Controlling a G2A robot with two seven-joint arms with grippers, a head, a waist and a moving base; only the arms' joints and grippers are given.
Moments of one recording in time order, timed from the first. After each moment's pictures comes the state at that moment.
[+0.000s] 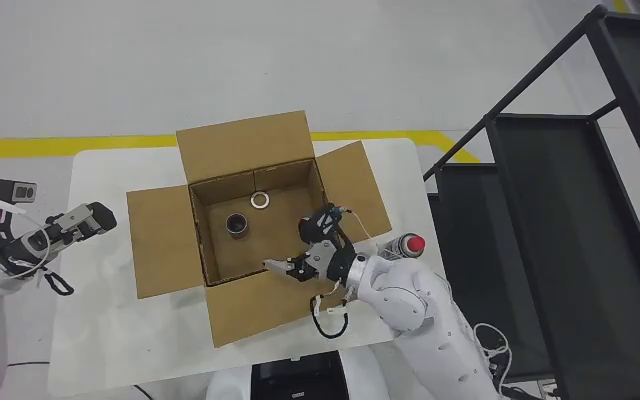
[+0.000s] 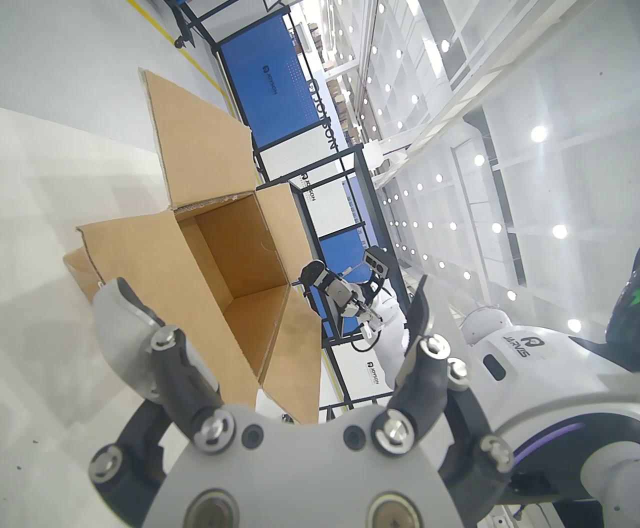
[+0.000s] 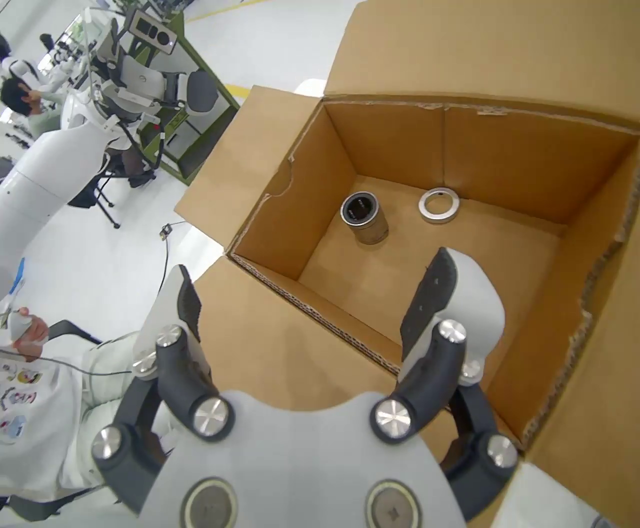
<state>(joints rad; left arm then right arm) 1.36 -0.89 -1.80 -1.36 -0.57 -0.52 -1.29 -1.52 -1.39 1.19 -1.96 -0.90 -0.36 0.70</state>
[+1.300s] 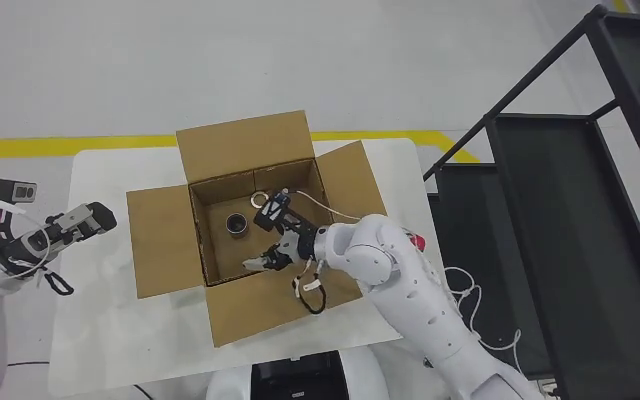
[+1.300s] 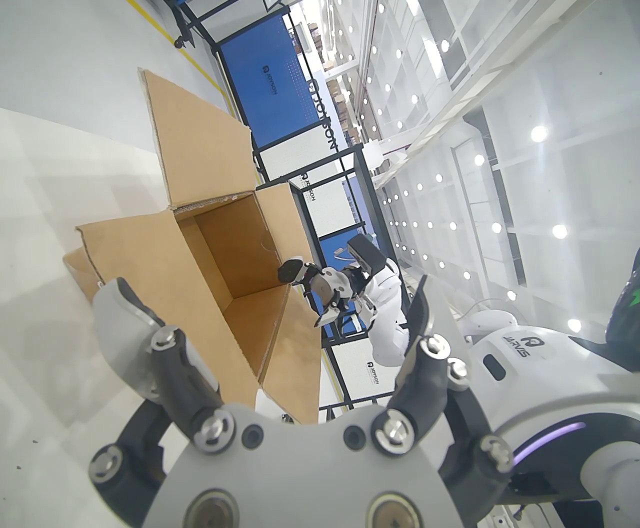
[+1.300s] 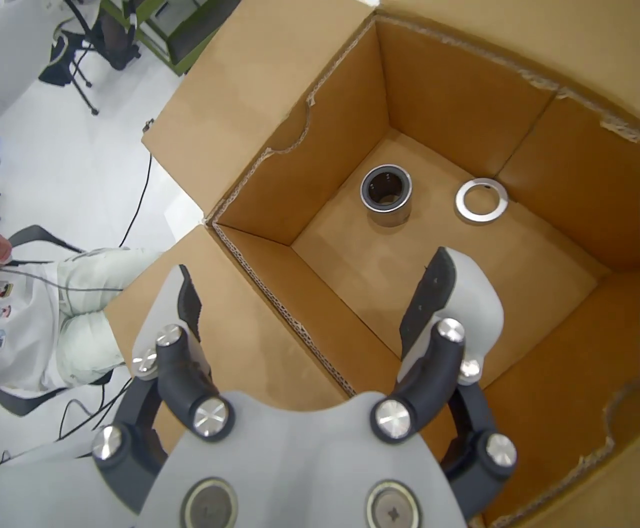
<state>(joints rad) 1.36 -0.89 -1.80 -1.36 -0.57 -0.52 -1.29 -1.16 -1.41 1.02 -1.69 -0.84 -0.36 0.96</state>
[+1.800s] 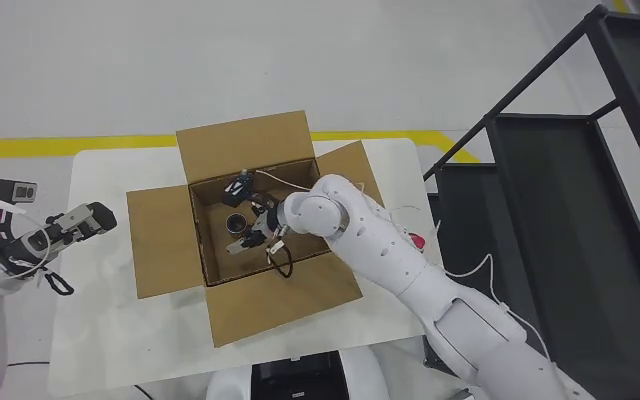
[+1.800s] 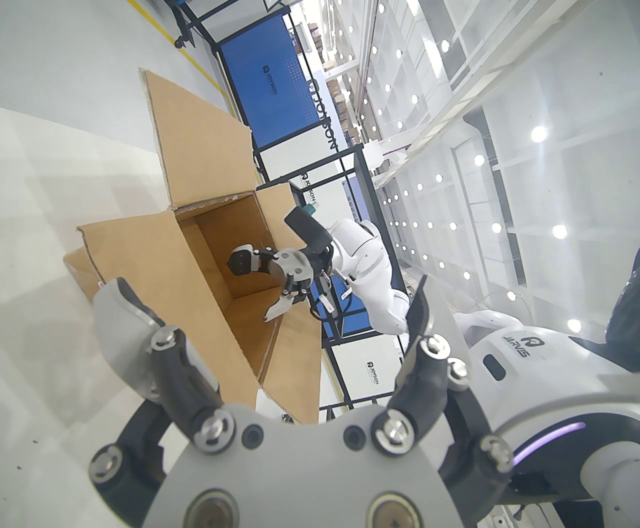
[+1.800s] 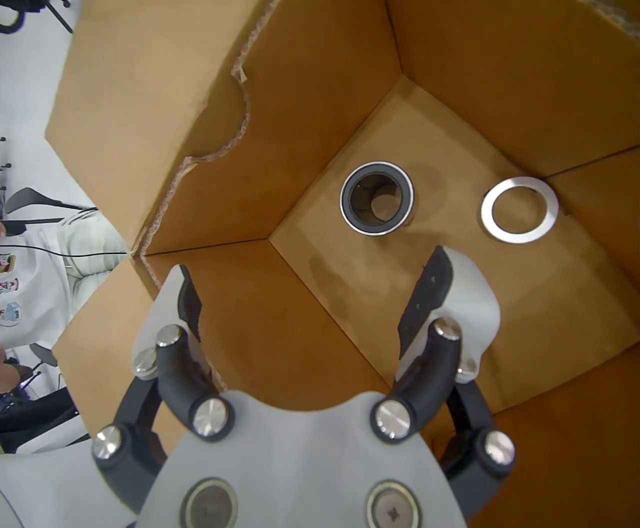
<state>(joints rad) 1.36 -0.89 -1.80 -1.36 -0.57 -0.52 -1.29 -0.75 -1.52 0.74 -1.17 -0.68 -0.29 0.98</state>
